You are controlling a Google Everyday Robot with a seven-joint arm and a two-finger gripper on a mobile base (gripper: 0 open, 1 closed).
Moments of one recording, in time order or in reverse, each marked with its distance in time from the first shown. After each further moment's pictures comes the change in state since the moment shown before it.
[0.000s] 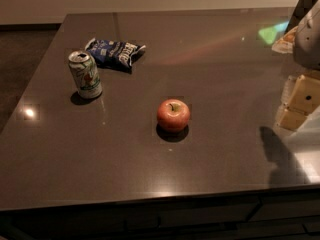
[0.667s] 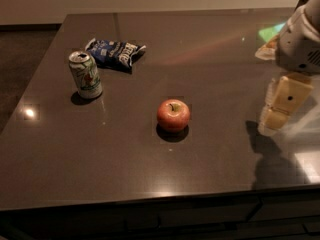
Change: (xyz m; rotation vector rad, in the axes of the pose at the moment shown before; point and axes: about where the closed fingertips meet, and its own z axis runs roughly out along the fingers) arm -0.018 -0.001 0.021 -0.069 -0.048 -0.019
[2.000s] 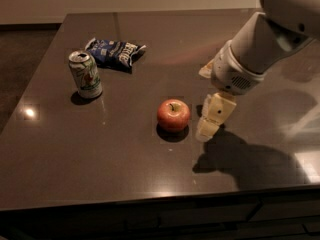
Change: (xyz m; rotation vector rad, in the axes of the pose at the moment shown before) arm -0.083 0.000 0.094 -0.088 -0.190 -0.048
